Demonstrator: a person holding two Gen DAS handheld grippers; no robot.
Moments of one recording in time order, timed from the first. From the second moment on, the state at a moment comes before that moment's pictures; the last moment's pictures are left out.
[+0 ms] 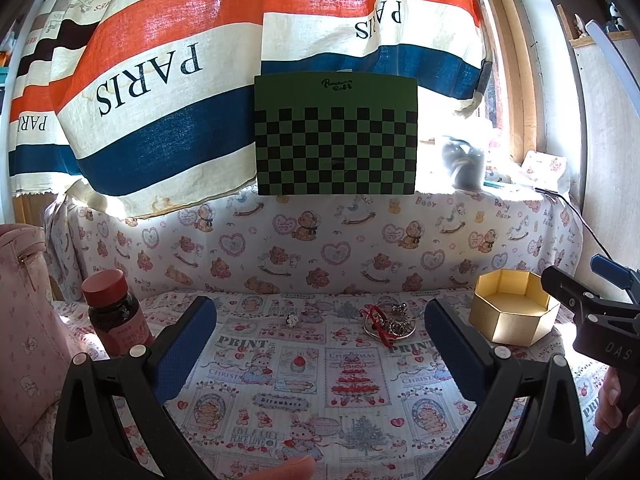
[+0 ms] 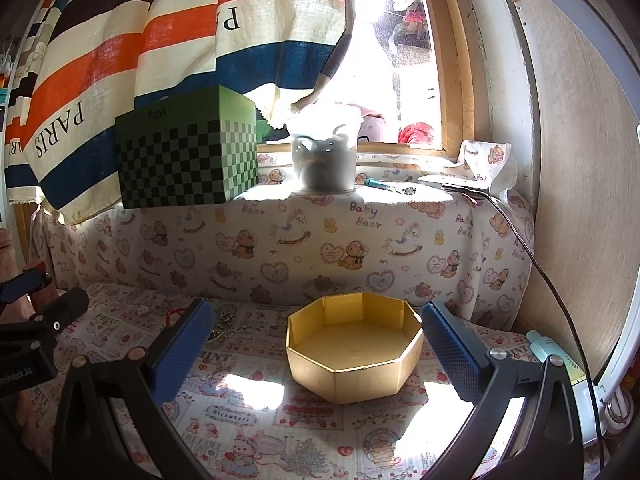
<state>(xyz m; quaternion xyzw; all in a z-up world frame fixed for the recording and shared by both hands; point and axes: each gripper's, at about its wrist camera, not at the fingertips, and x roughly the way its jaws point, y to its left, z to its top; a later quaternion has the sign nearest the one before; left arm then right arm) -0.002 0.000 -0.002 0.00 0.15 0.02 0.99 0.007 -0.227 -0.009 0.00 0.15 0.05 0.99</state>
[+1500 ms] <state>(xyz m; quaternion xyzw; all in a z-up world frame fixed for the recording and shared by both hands) -0.004 0.001 0.001 -0.01 0.15 -0.01 0.99 0.013 -0.230 -0.011 0.01 0.16 0.06 0.98</state>
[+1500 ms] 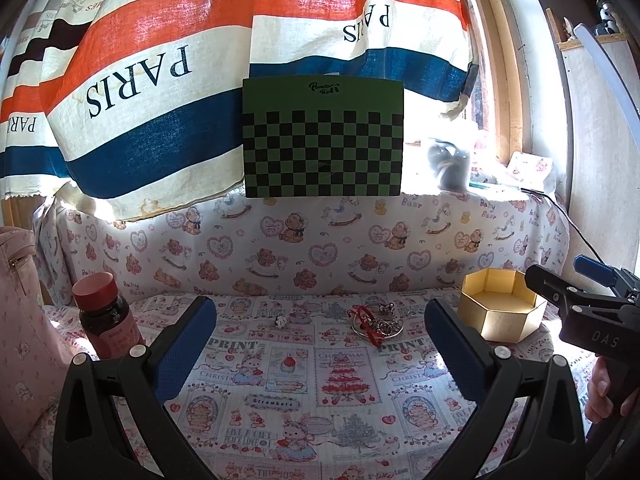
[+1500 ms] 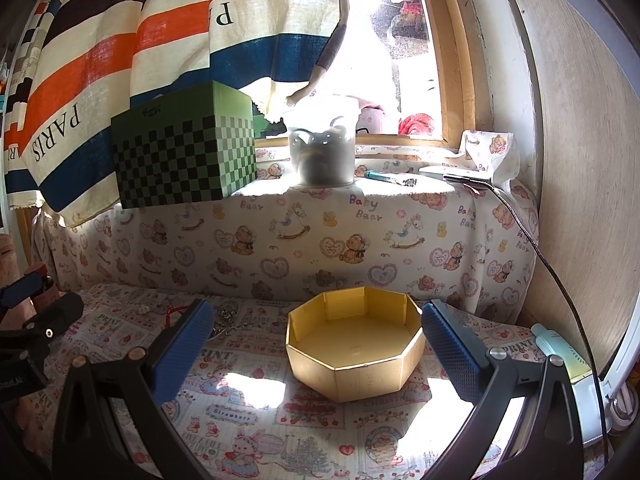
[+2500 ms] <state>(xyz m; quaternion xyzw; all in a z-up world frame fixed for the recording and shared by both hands) 0.076 0.045 0.091 -0.17 0.28 0.00 0.95 0.058 -0.233 0.094 0.09 0.20 0.05 0.97</state>
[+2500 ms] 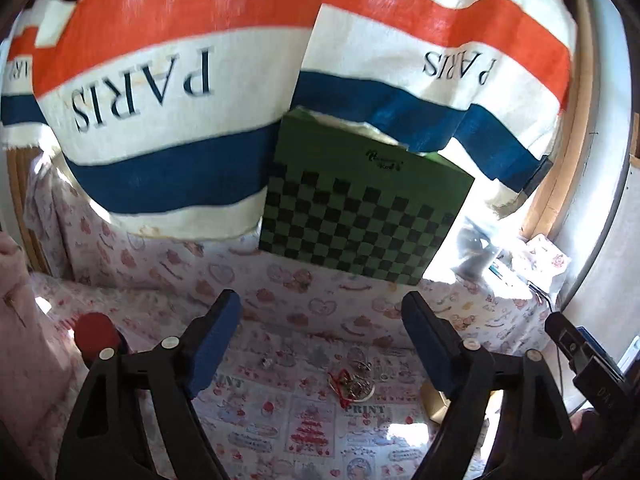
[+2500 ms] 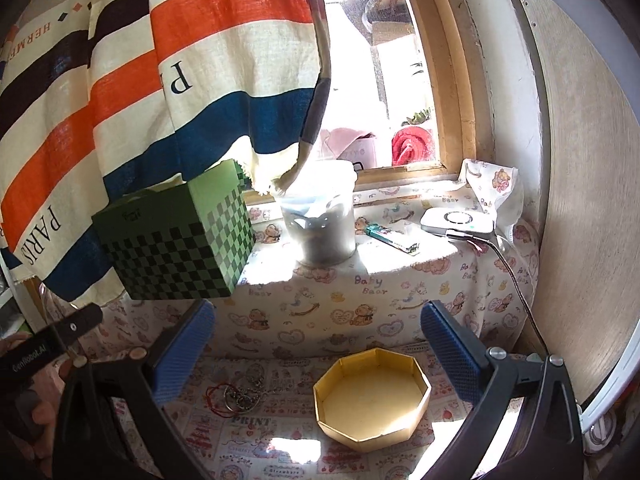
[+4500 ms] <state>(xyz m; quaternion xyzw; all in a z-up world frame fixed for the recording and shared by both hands) 0.075 0.054 0.045 -0.13 0.32 -0.01 0.94 0.117 -0.124 -0.045 0.02 0.46 0.22 0.86</state>
